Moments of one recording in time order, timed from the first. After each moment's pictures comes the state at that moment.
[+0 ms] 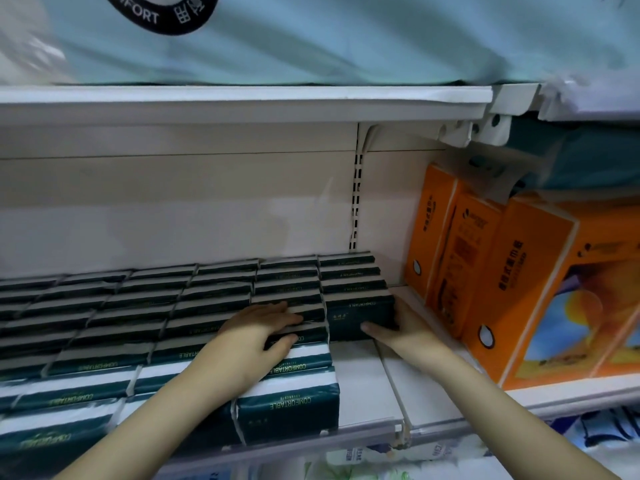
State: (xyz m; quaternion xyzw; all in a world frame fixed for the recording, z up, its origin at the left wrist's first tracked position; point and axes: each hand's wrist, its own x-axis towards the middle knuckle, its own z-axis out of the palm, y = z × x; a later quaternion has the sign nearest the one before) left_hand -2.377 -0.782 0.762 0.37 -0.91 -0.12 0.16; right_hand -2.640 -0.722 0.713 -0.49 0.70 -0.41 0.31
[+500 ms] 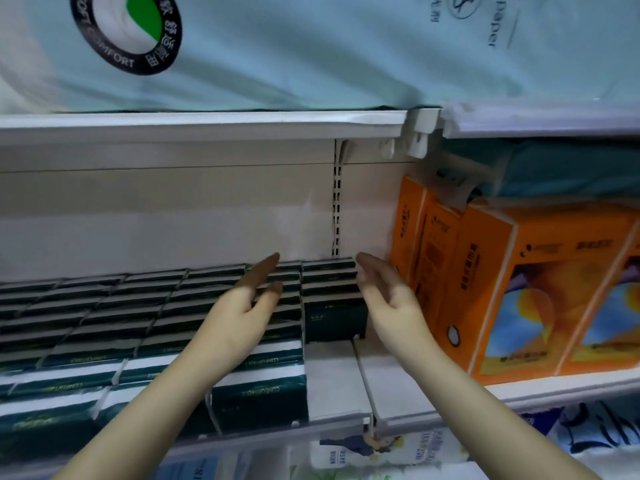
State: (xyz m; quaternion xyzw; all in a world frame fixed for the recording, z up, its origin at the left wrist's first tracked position) left_hand -2.405 -0.743 0.801 0.41 -0.78 -0.31 0.35; right_hand -2.615 -0.682 0.778 -0.52 0.57 -0.59 0.24
